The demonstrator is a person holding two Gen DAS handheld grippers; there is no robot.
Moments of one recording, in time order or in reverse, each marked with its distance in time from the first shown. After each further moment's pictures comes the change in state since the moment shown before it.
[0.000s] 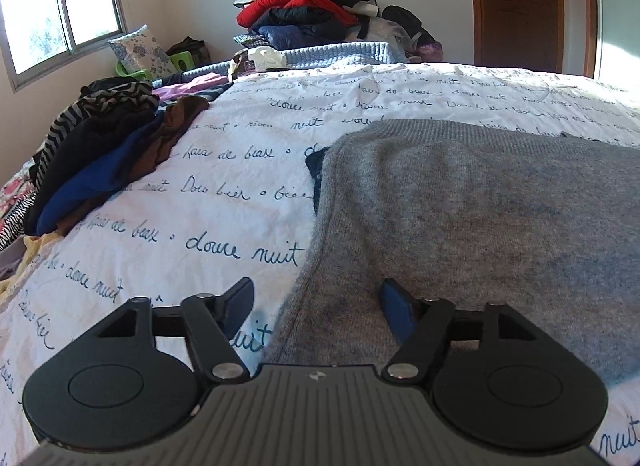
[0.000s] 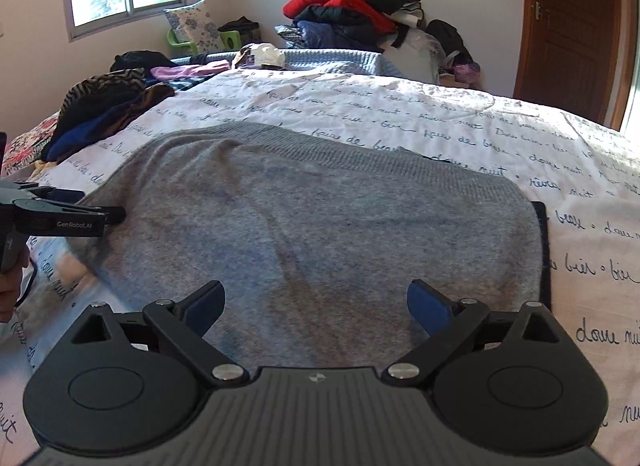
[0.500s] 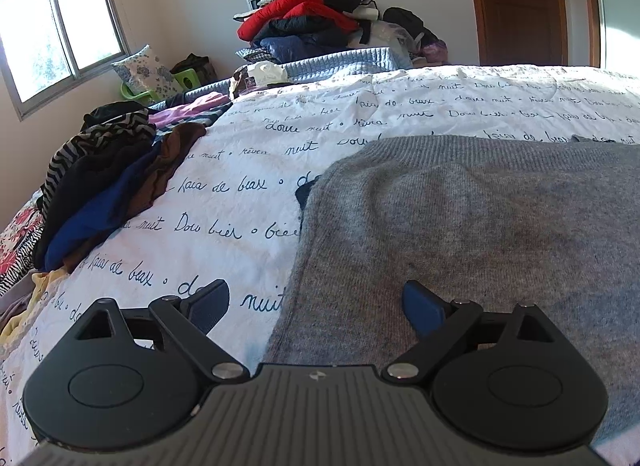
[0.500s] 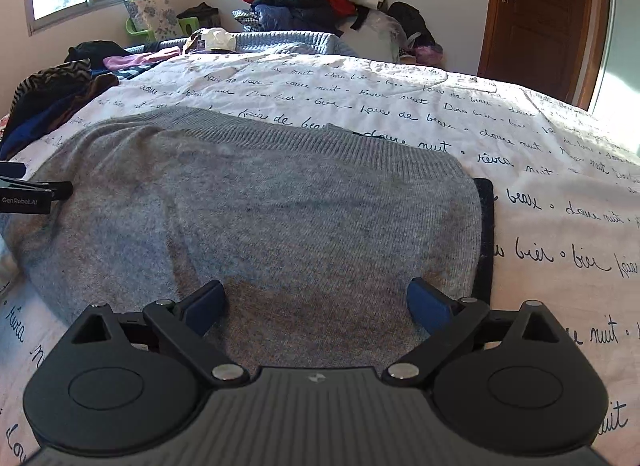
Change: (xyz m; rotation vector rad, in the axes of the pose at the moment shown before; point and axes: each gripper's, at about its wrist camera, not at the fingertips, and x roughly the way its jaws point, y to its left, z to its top) left arm 0.015 -0.022 0.022 0.067 -0.026 0.086; right arm 0.018 -0.050 -0.003 0.056 0.044 -0.124
